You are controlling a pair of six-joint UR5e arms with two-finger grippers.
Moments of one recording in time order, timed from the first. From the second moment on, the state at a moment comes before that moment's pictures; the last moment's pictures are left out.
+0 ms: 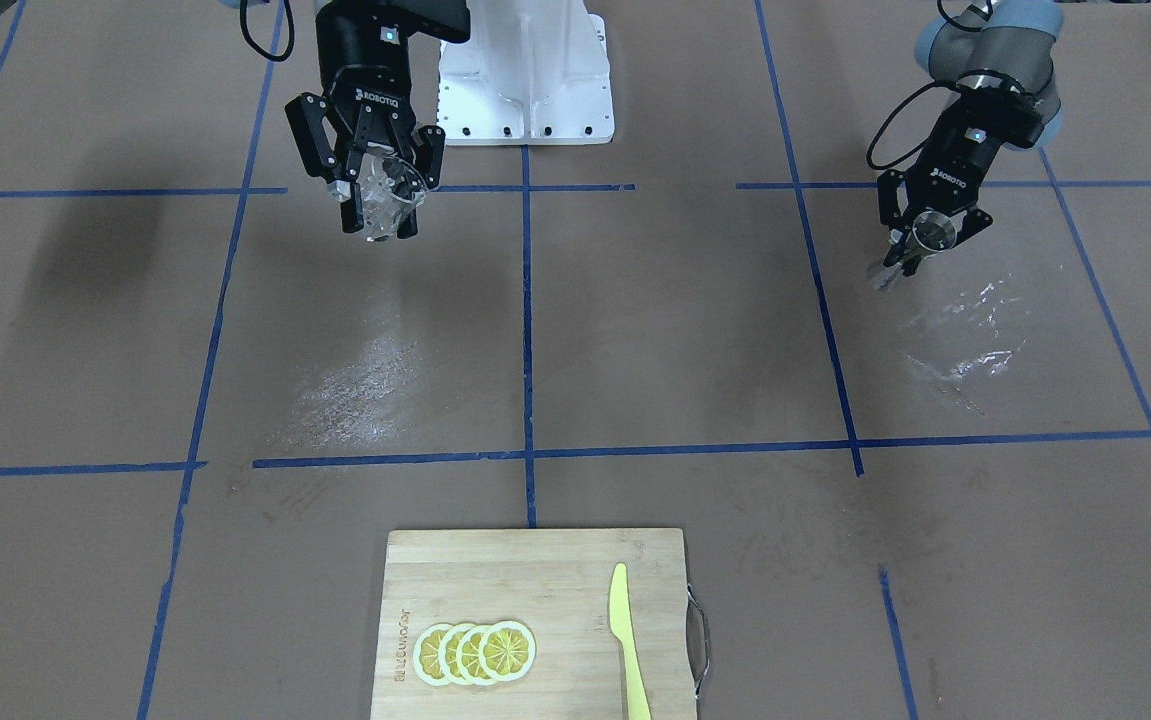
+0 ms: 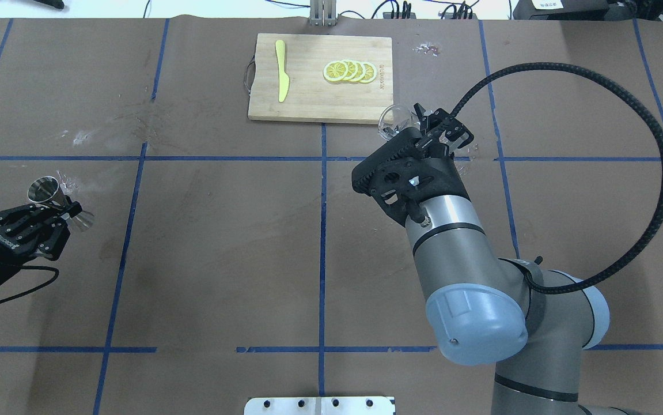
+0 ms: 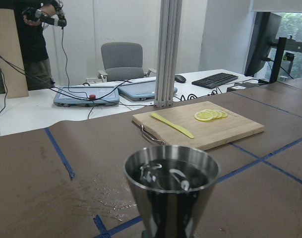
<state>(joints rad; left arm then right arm) -0.33 -1.36 -1.62 -3.37 -0.94 -0.70 0.28 -1.13 2.09 -1.35 0.64 0.36</state>
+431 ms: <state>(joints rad) -0.16 -1.36 -1.58 -3.35 -0.67 -0.79 0.28 -1.13 2.09 -1.35 0.63 0.36</state>
